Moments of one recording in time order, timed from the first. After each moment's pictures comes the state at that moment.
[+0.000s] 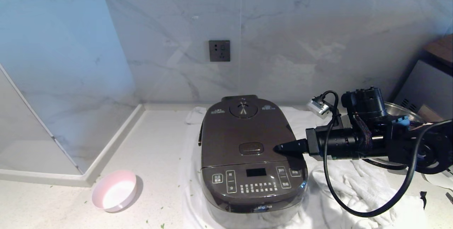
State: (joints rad) left arm 0.00 0.00 0.00 0.01 0.00 0.01; right arm 0.32 1.80 -0.83 -0.33 0.76 0.41
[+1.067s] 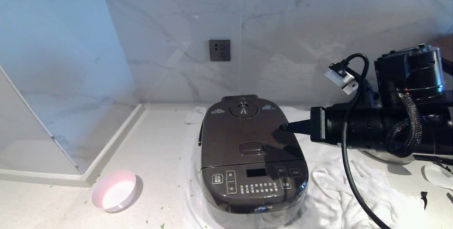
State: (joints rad) left arm 0.00 0.00 0.00 0.01 0.00 0.01; right arm 0.57 1.52 -0.98 -0.06 0.24 0.52
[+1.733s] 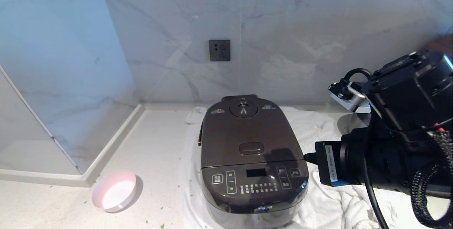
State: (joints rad) left arm 0.00 0.00 0.00 0.01 0.00 0.01; right arm 0.86 1.48 -1.17 0.49 -0.29 0.61
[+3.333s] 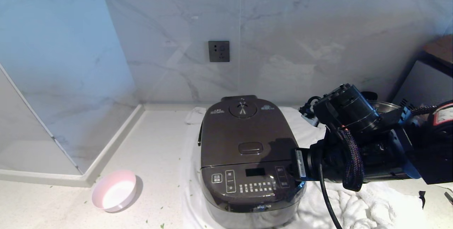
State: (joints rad) left arm 0.00 0.00 0.00 0.01 0.00 0.01; right arm 0.70 1.68 -1.05 0.31 -0.02 0.58
